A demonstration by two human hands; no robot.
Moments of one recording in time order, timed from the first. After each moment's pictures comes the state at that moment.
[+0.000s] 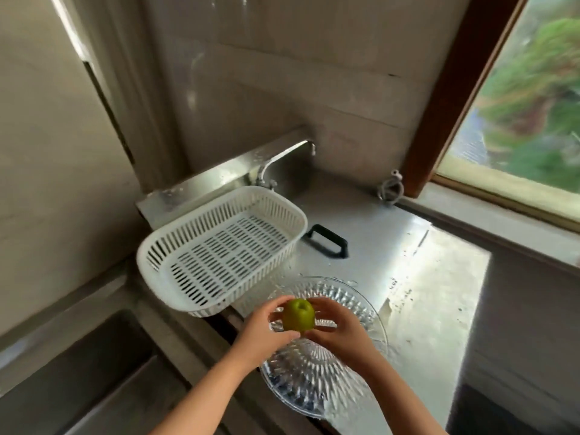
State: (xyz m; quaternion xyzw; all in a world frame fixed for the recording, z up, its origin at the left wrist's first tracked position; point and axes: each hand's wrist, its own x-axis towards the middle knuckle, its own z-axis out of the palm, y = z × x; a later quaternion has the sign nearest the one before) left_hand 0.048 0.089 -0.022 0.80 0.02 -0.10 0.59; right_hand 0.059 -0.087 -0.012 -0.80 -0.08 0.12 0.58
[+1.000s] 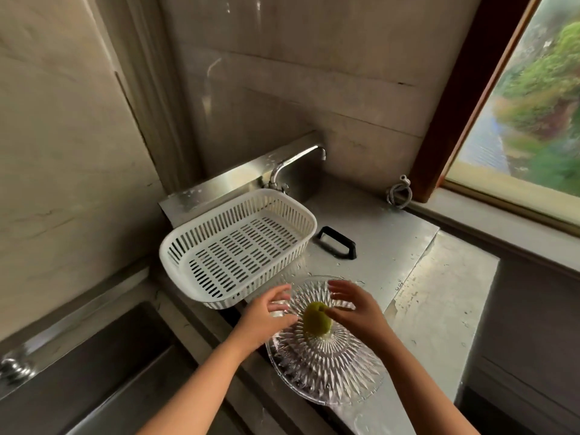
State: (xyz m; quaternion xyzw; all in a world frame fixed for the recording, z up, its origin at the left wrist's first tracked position) left_hand 0.047 0.098 0.000 0.80 0.04 -0.12 0.59; right_hand 0.070 -0.107 0.008 -0.81 -0.05 0.10 0.57
